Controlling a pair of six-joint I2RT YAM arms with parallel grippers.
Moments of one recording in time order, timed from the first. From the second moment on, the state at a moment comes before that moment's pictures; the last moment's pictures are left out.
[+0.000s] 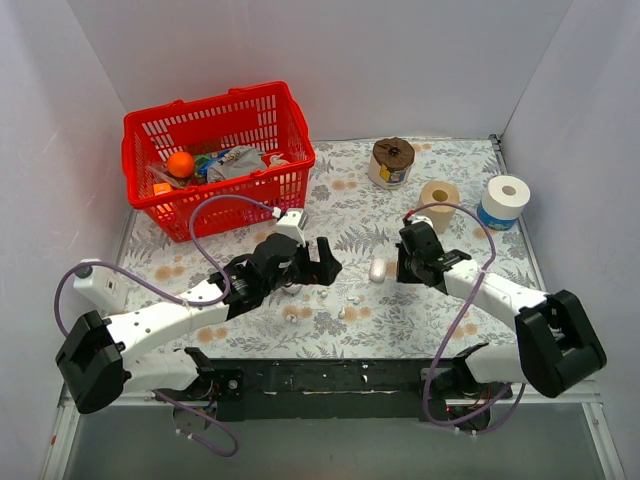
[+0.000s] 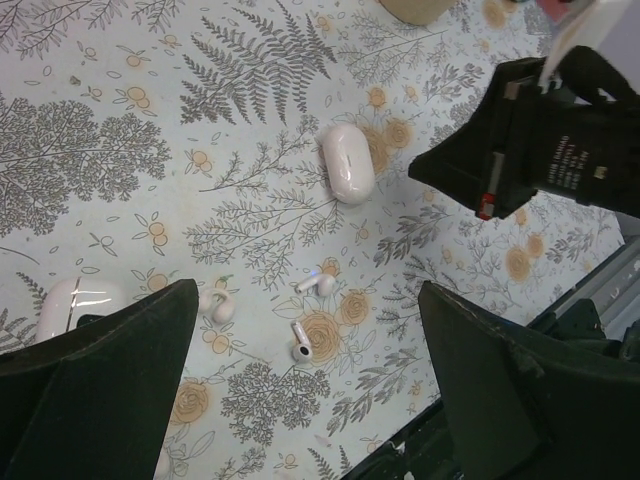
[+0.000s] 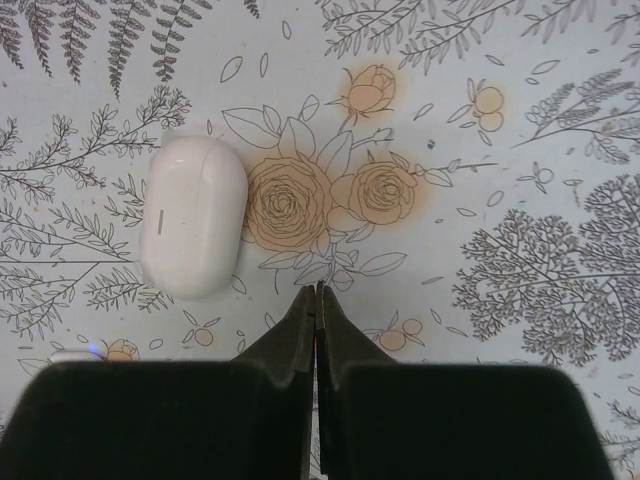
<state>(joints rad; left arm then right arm) -0.91 1.17 0.74 -0.05 -0.18 -0.64 0.52 1.26 0.64 -0.32 0.18 0.45</state>
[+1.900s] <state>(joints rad) -0.91 1.12 0.69 -0.14 -0.21 -0.73 0.61 1.34 0.84 -0.19 -0.01 0.32</state>
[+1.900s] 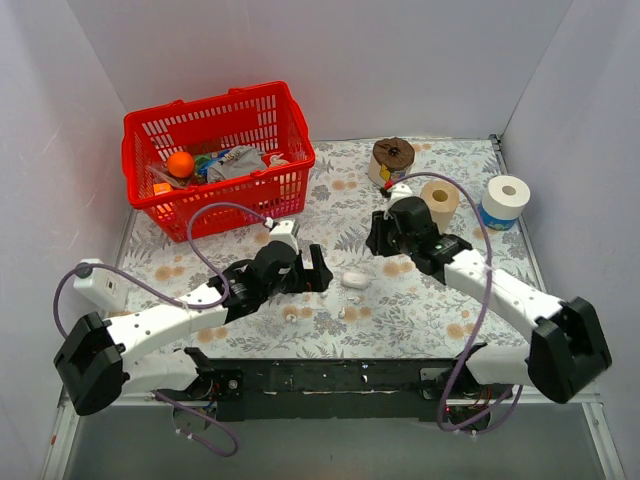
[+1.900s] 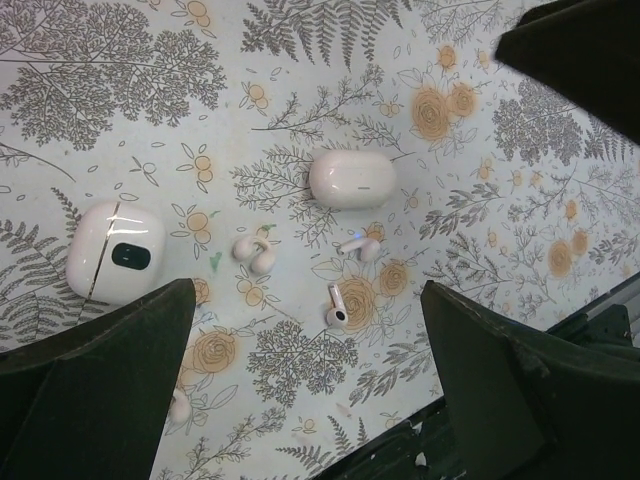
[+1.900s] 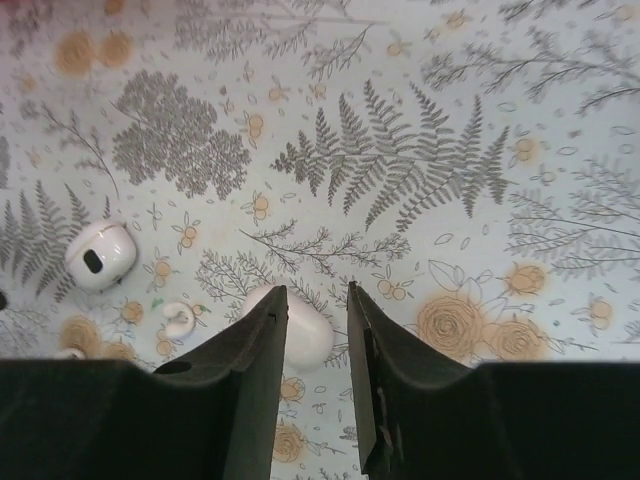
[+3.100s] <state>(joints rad) -1.03 1.96 1.32 -0.43 -0.37 -0.78 0.60 0.63 0.72 -0.70 0.21 0.41</state>
